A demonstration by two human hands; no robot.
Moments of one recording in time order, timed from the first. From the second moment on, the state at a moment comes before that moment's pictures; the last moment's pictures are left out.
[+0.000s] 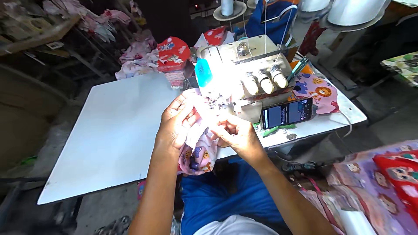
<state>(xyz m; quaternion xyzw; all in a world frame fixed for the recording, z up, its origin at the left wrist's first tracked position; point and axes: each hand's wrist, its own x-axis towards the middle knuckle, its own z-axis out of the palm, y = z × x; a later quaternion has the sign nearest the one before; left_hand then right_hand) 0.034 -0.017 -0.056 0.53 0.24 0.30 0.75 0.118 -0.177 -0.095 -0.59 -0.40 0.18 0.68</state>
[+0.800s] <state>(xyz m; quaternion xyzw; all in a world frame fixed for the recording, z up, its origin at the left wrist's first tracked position) 0.009 -0.033 -0.010 0.53 0.15 0.31 0.78 0.128 -0.152 -0.088 -0.60 -0.48 0.03 0.64</state>
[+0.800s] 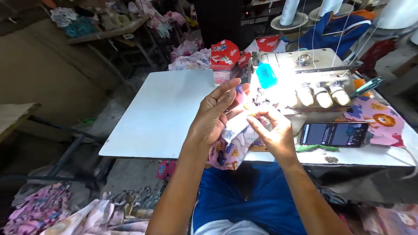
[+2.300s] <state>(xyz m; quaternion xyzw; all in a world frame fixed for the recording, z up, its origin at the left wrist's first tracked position) -0.015 -0.063 -0.075 0.69 -0.03 0.23 0.68 0.108 -0.212 -0.080 -0.61 -0.47 0.05 0.63</state>
